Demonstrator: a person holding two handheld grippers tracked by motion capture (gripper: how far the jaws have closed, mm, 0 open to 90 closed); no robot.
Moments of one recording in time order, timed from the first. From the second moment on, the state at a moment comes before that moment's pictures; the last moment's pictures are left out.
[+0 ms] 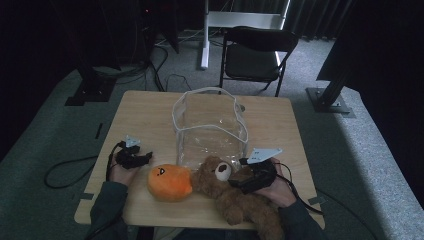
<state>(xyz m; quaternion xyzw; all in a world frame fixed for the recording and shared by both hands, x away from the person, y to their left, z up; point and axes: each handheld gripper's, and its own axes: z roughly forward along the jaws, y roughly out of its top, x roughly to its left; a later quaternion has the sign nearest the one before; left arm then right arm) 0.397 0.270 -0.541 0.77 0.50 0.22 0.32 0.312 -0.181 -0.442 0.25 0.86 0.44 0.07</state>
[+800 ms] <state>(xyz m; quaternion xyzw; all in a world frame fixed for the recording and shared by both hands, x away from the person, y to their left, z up) 0.397 0.268 -0.543 0.77 0.50 0.22 0.33 0.317 -0.163 -0.454 0.25 0.88 0.40 0.05</state>
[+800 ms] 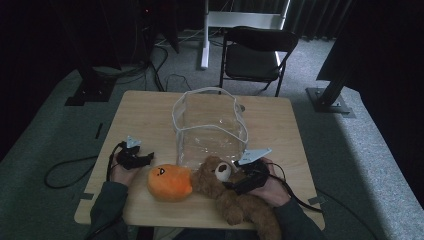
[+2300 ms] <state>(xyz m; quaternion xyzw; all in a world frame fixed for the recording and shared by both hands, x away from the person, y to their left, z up) 0.397 0.266 -0.543 0.77 0.50 0.22 0.33 0.326 -0.130 -0.494 0.25 0.92 0.29 0.00</state>
